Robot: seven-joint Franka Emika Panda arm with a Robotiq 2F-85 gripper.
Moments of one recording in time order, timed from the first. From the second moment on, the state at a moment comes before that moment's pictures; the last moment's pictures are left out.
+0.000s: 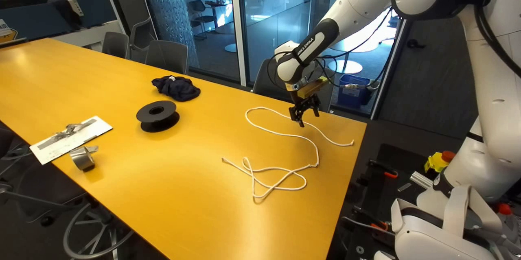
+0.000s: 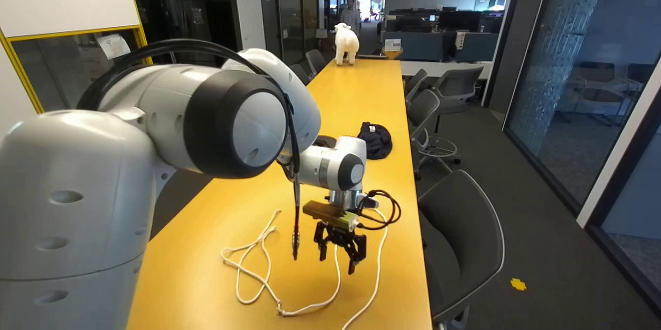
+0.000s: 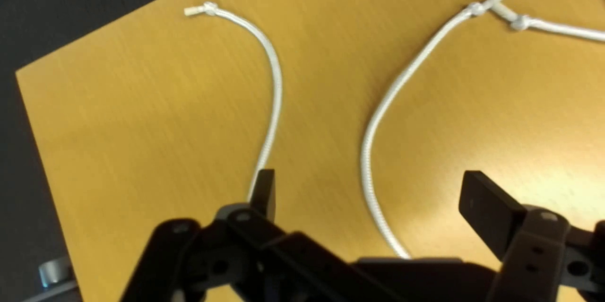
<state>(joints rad) -0.10 0.53 -0.12 -1.90 -0.07 2.01 0.16</state>
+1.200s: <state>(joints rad) 0.13 0.46 0.16 -2.05 0.01 2.28 0.05</state>
